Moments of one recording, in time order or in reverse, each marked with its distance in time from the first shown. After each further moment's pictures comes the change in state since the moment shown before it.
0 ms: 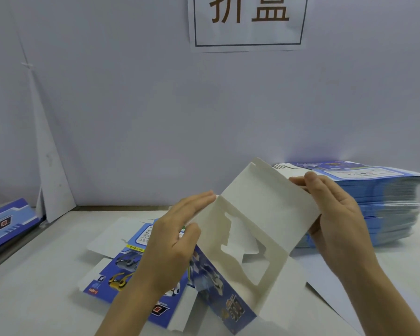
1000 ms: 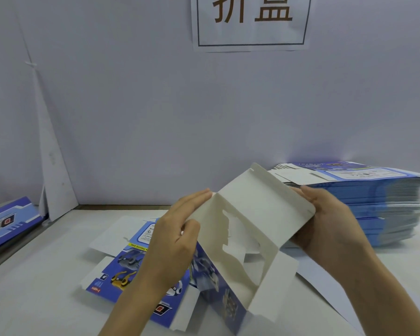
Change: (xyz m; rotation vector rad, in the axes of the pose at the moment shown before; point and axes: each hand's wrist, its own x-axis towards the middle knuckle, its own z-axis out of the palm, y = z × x) left_hand 0.001 0.004 0.002 -0.011 0.080 -0.067; right_hand 0.004 0.004 0.004 0.205 -0.067 0.437
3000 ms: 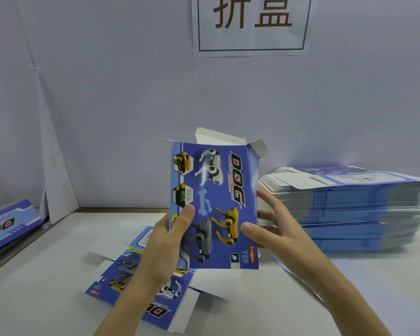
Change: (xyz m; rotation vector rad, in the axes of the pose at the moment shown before) left_hand 0.005 -0.021 0.000 -0.469 0.032 -0.426; right_hand 0.011 0.036 0.002 -0.480 -0.240 -0.184
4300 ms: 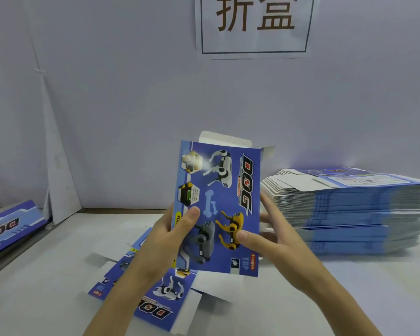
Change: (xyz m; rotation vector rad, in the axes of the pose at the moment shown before) left_hand 0.002 0.010 -0.012 0.056 -0.147 0.029; right_hand -0.003 -0.001 0.013 -0.017 -0.009 -0.002
